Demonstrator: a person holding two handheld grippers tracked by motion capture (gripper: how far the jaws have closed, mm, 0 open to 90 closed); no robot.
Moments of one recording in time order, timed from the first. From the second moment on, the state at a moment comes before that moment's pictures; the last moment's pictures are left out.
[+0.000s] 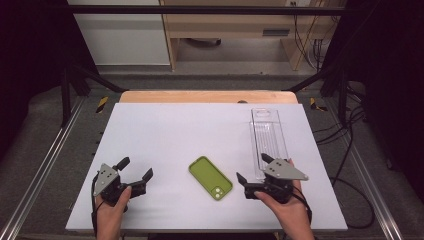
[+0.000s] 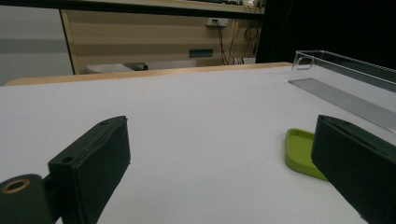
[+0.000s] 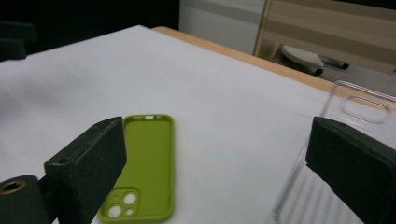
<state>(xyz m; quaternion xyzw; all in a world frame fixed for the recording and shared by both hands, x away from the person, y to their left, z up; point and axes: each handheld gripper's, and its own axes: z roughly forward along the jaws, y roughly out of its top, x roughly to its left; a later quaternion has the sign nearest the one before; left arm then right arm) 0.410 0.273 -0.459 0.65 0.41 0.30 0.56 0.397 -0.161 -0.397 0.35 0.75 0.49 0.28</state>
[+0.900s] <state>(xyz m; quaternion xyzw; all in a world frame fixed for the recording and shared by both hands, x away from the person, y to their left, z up) 0.411 0.272 -0.460 0.65 0.40 0.30 0.57 0.415 -0.103 -0.465 0.34 0.84 0.39 0.17</state>
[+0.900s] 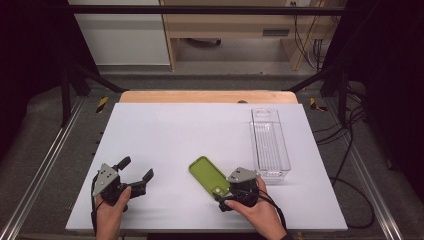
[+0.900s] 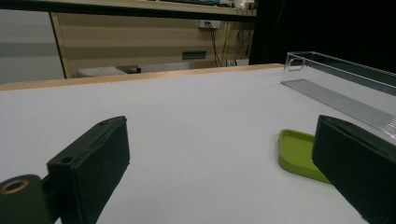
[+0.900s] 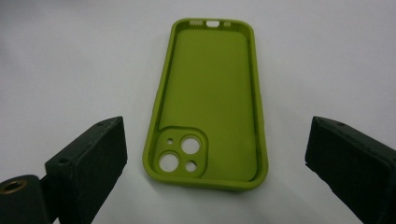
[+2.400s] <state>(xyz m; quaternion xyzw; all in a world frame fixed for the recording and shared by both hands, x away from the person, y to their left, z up) 0.412 0.258 -0.460 0.68 0.37 0.29 0.56 0.429 -0.089 -0.488 0.36 0.84 0.37 0.14</state>
